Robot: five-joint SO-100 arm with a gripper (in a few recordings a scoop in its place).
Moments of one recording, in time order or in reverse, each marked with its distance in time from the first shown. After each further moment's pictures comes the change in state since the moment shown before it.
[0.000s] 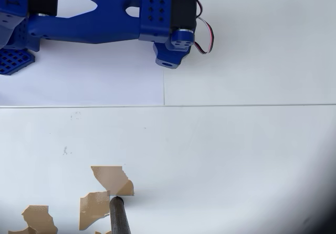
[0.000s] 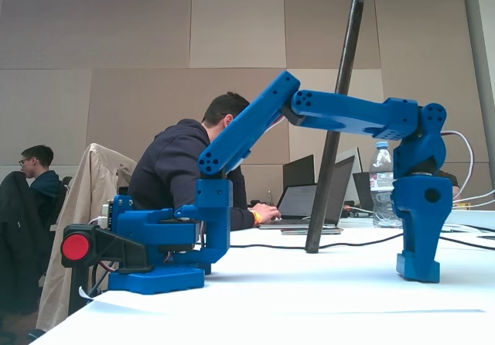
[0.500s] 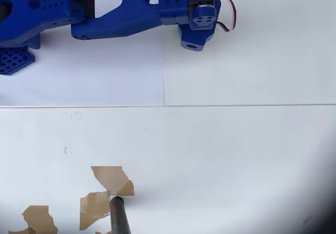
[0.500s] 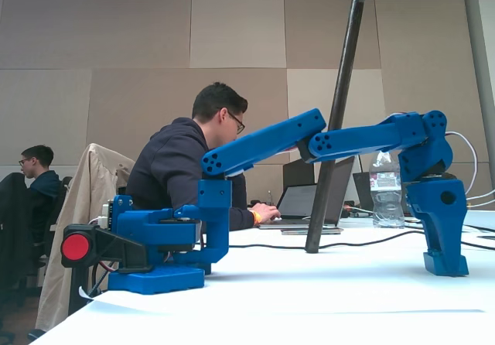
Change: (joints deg) arm -4.7 -19.3 -36.9 4.3 5.6
